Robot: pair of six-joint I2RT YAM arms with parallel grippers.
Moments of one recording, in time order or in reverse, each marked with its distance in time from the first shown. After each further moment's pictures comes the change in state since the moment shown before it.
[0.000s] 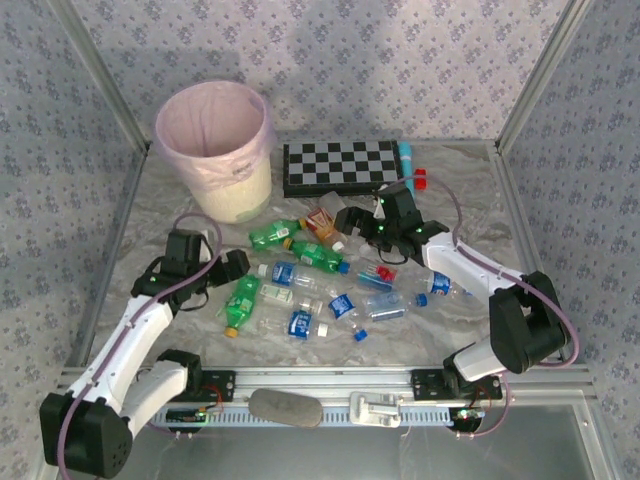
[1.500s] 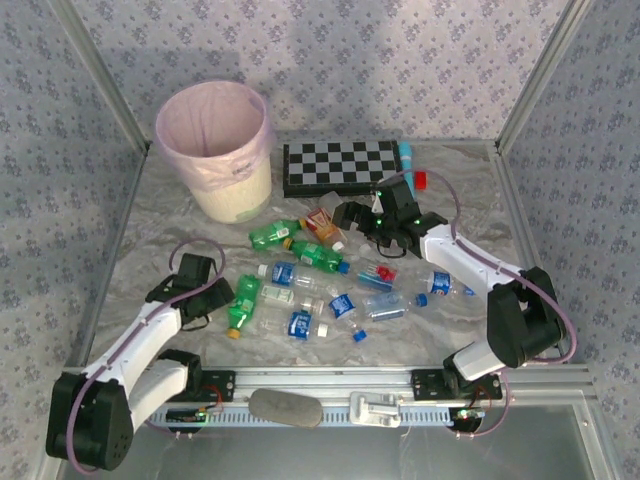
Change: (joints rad) left arm 0.000 0.076 -0.199 0.027 -0.269 -0.155; right arm 0.000 0.033 0.087 -0.089 0.000 -0.012
